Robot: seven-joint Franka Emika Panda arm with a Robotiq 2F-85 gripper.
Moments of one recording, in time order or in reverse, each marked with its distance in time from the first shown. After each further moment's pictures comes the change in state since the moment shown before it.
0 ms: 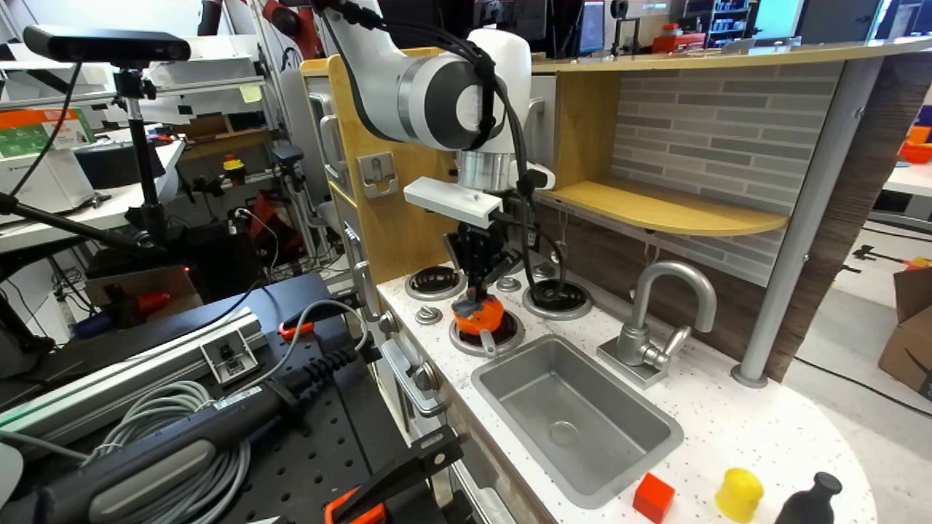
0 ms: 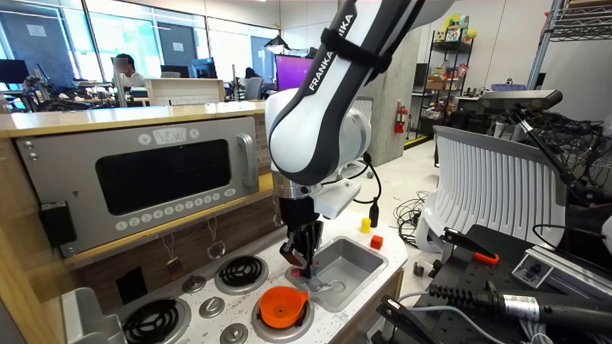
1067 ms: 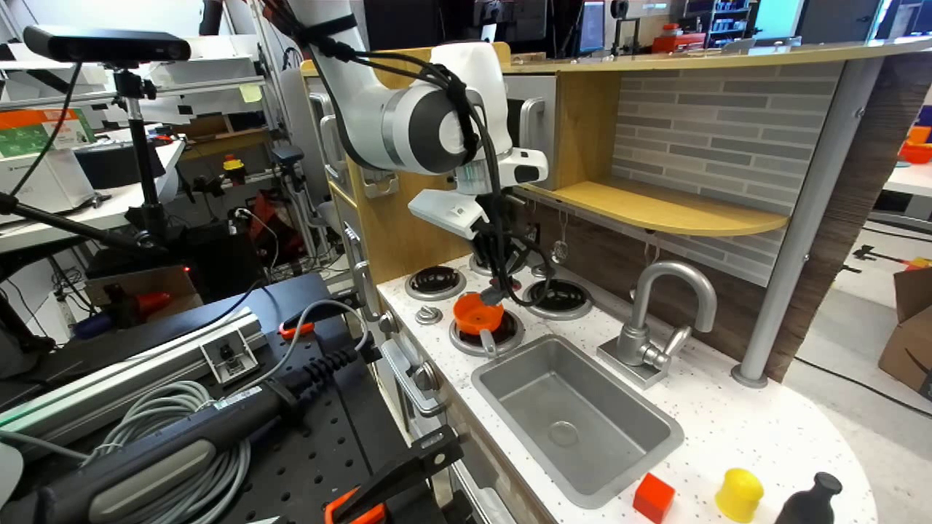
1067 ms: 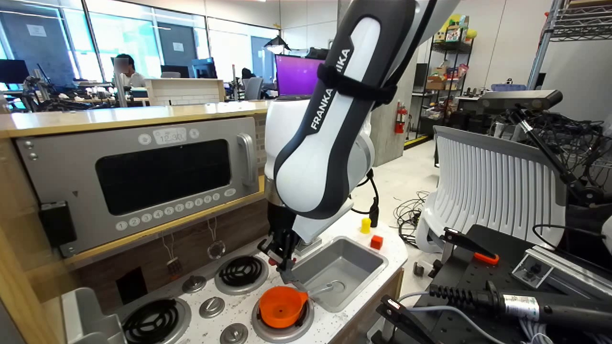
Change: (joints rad) arm 0.172 0.040 -0.149 -0.031 -0.001 0.349 0.254
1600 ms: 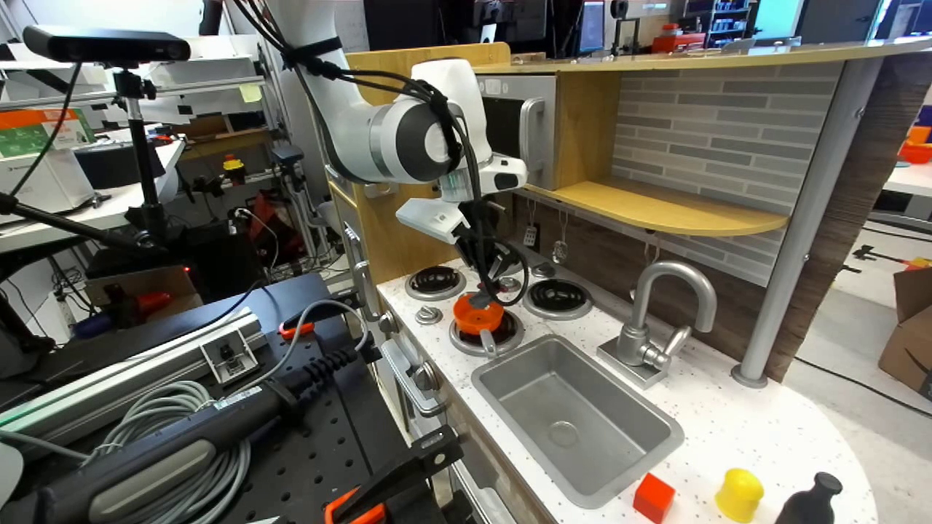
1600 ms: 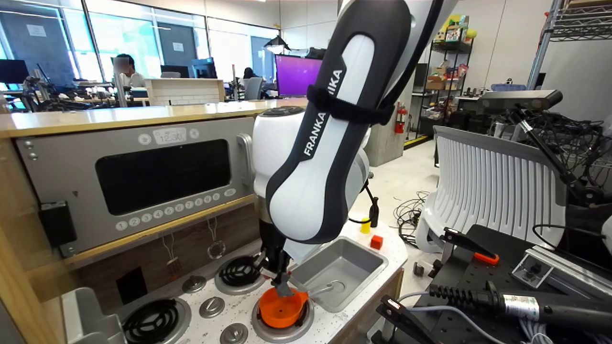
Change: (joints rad) arm 0.115 0.037 -0.064 0.007 0.000 0.020 0.075
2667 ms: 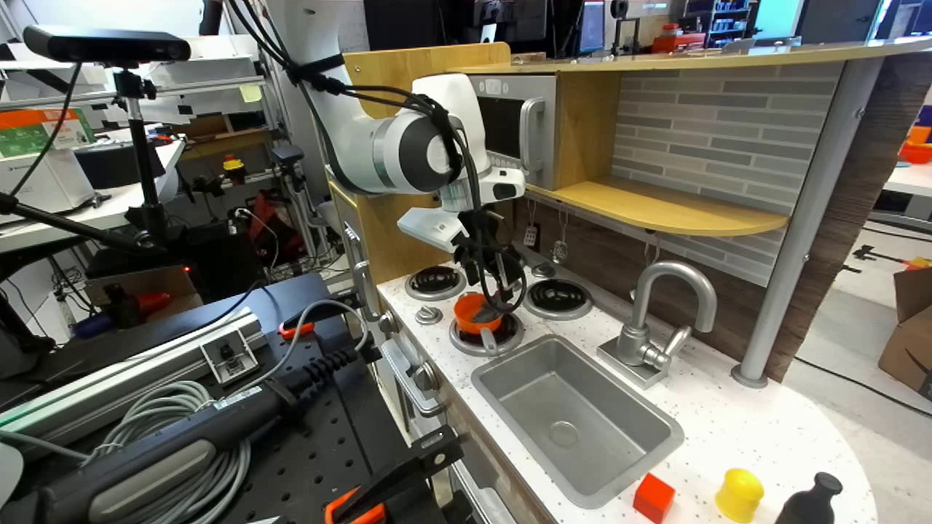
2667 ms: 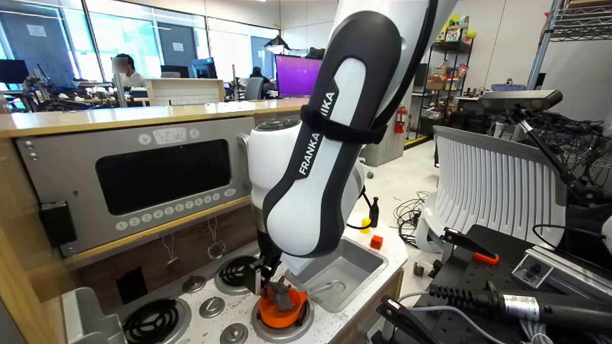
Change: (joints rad) arm 0.031 0.049 -0.023 0.036 0.000 0.000 0.027
